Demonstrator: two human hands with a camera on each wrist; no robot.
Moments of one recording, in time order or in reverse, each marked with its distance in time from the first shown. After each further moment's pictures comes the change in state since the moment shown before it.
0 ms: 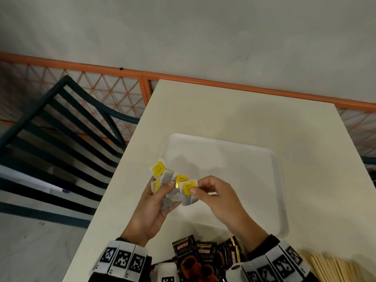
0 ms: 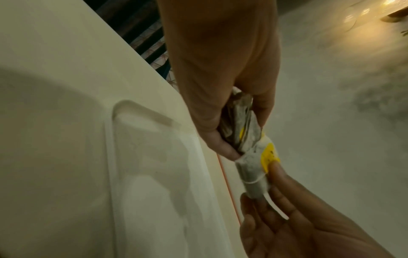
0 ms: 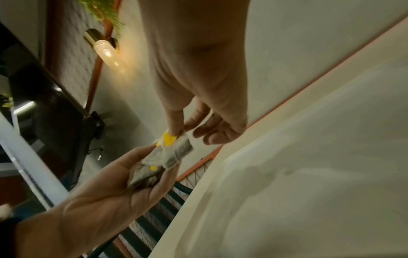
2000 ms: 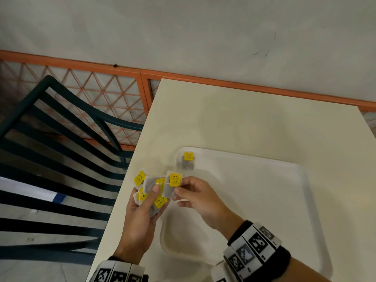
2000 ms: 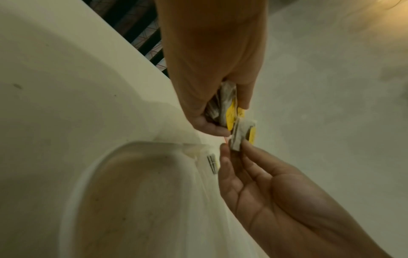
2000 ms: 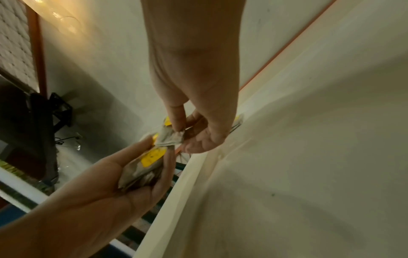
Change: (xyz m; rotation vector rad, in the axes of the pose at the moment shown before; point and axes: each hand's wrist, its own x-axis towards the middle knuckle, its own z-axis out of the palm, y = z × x) left_hand 0.074 0.029 -0.064 -0.008 0.220 0.095; right_hand 0.112 -0.008 0.077 0.316 -0.158 0.281
